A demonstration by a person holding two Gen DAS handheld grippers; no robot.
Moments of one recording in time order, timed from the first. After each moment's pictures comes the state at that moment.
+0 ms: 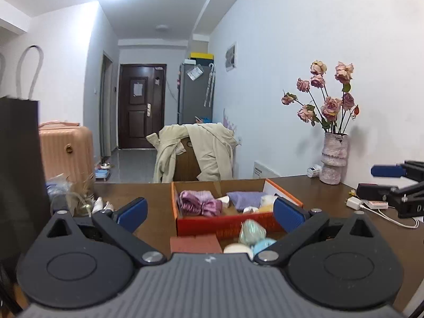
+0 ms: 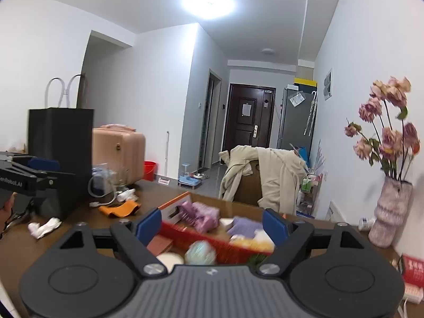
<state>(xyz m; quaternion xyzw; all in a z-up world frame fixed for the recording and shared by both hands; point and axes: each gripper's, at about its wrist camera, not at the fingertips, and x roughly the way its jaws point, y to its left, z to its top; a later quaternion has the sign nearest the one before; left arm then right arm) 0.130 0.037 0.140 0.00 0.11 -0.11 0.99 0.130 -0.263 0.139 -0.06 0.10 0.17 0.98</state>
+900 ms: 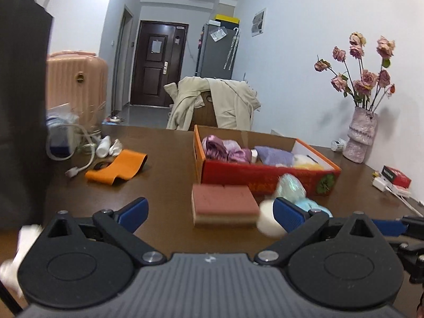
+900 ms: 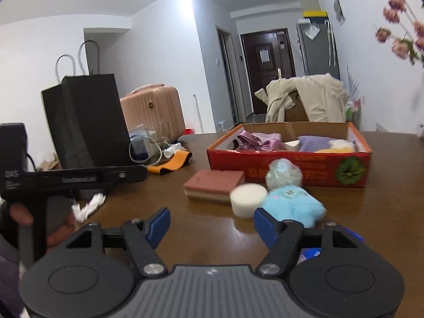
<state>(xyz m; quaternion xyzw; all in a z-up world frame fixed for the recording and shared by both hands) 0.223 0.079 0.060 -0.06 0.21 -0.09 0.97 0.172 -0.192 0.044 0.06 0.23 0.24 0.94</state>
